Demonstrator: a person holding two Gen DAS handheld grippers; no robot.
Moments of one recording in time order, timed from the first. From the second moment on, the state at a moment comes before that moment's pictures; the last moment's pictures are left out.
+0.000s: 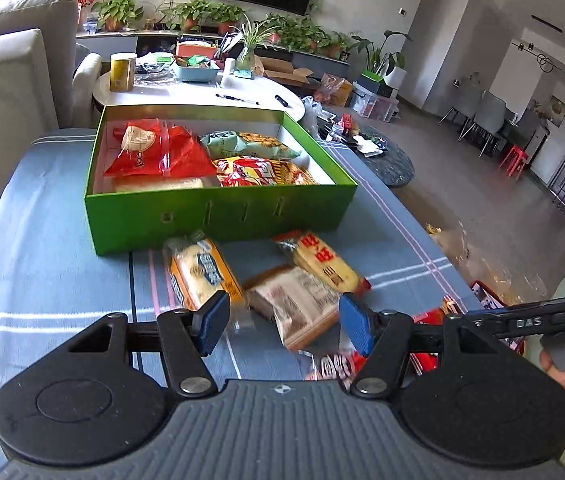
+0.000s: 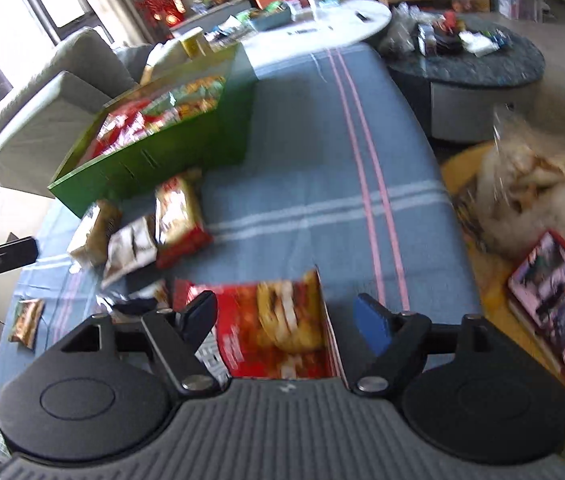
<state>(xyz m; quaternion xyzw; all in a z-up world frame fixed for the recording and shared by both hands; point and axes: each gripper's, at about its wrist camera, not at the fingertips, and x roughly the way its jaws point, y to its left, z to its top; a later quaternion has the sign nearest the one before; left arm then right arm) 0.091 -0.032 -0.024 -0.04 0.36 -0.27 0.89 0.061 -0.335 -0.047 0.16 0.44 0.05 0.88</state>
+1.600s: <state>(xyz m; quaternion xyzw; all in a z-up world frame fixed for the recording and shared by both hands) 0.088 -0.044 -0.080 -0.02 0.46 -0.27 0.84 0.079 -0.242 -0.052 0.18 0.45 0.15 0.86</state>
